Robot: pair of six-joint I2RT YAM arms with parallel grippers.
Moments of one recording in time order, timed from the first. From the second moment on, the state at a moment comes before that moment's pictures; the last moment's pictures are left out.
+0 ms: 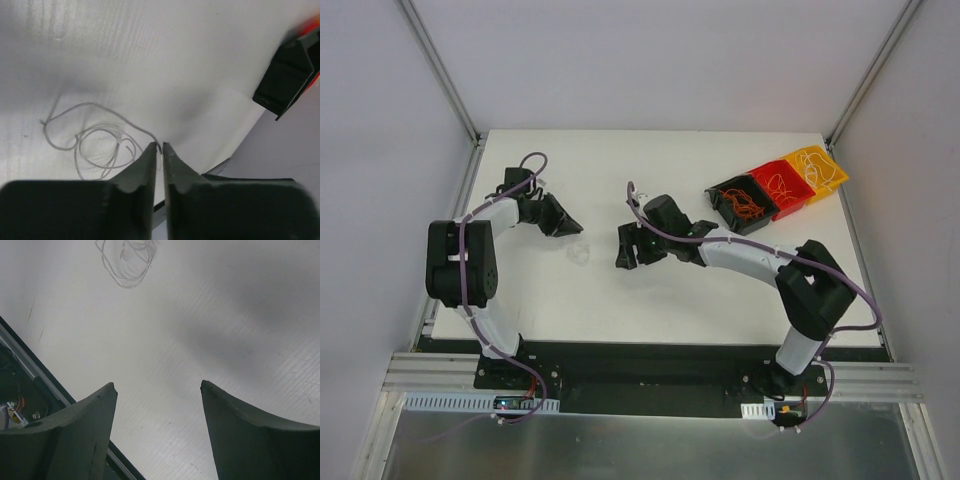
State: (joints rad) left arm 0.02 1.77 1.07 -0.39 0.63 -0.77; right arm 0.84 1.72 1.14 -0.20 -0.23 0.44
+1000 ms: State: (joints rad) left arm -0.22 1.23 1.07 -0.10 0.93 -0.52; right arm 0.67 1.58 1.00 0.12 -0.42 0.69
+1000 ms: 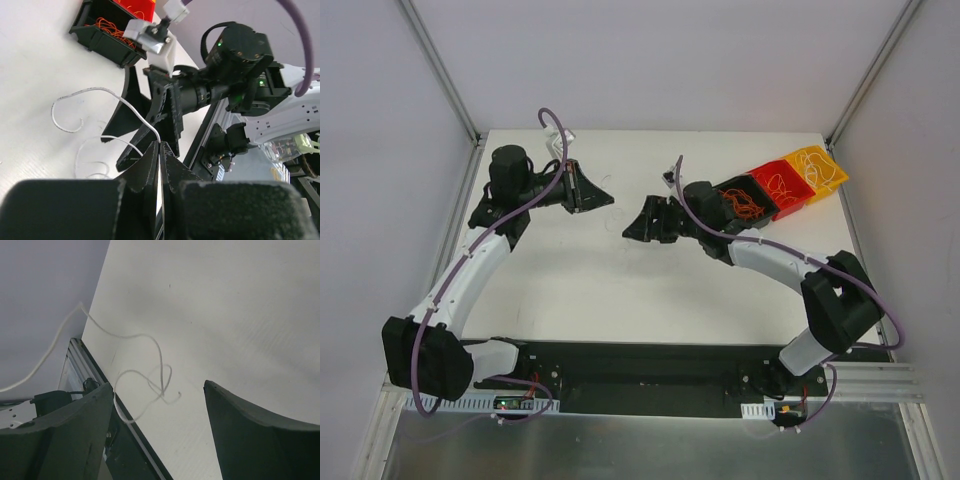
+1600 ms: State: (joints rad) left arm -0.23 1.16 1.03 0.01 1.00 -0.55; right arm 0.74 1.62 0.97 0.26 -0.31 0.70
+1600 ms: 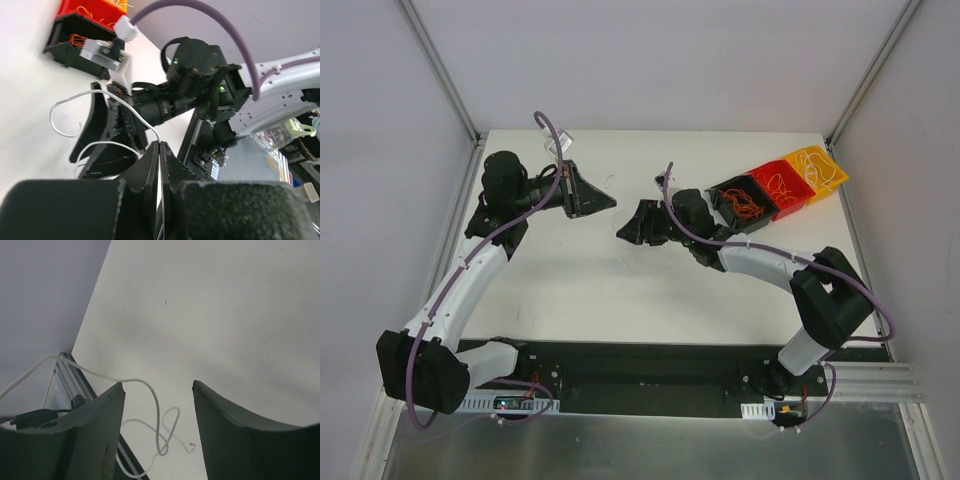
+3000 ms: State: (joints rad) left arm -0.27 1.14 1.54 -0.11 0.87 -0.82; right arm 0.57 1.48 0.62 0.13 -0.12 0.62
